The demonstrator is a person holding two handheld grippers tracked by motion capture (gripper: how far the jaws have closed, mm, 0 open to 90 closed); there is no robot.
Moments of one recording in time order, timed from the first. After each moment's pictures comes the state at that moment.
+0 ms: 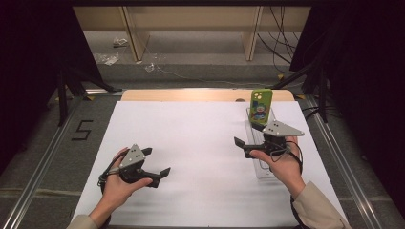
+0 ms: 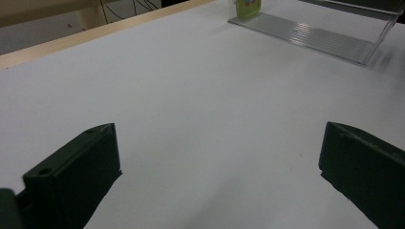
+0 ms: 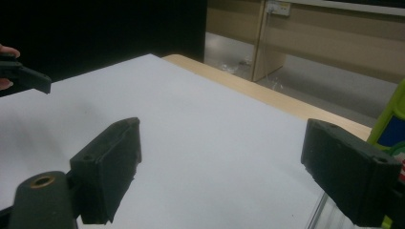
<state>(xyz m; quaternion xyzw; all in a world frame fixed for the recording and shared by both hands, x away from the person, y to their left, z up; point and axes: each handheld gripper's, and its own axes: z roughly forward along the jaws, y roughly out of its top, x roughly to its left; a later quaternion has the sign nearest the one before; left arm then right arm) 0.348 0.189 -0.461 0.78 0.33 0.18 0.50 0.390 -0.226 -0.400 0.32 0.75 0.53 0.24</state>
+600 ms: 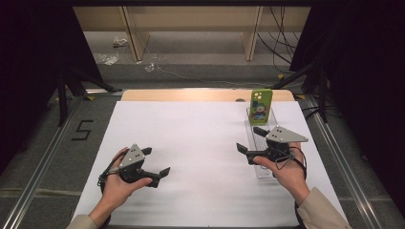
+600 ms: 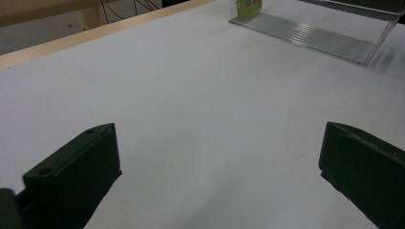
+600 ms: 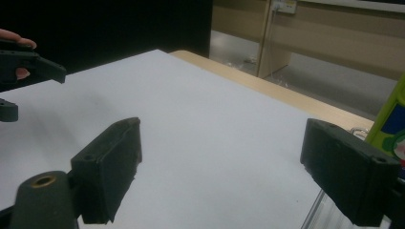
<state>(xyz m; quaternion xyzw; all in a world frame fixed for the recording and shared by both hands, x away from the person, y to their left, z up) 0.349 0.189 -0.461 0.78 0.33 0.18 0.50 0.376 -0.233 -0.404 0.31 0.76 0.53 0.23</state>
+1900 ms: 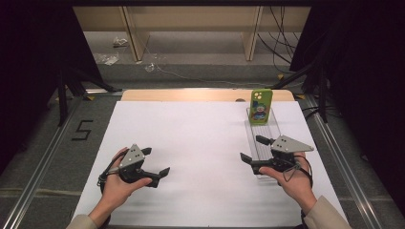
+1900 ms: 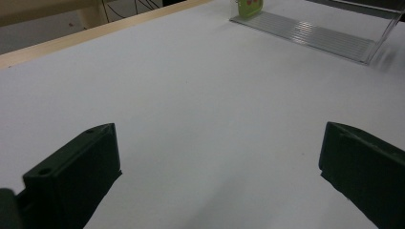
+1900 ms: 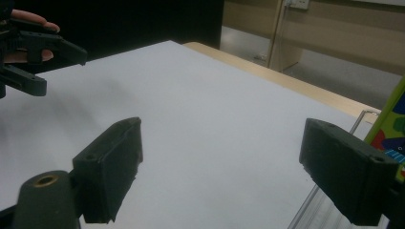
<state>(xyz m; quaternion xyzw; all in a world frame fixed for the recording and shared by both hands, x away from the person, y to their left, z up) 0.349 0.190 -0.461 0.78 0.33 0.18 0.50 0.357 -0.245 -0.415 0.30 0.77 0.53 0.21</state>
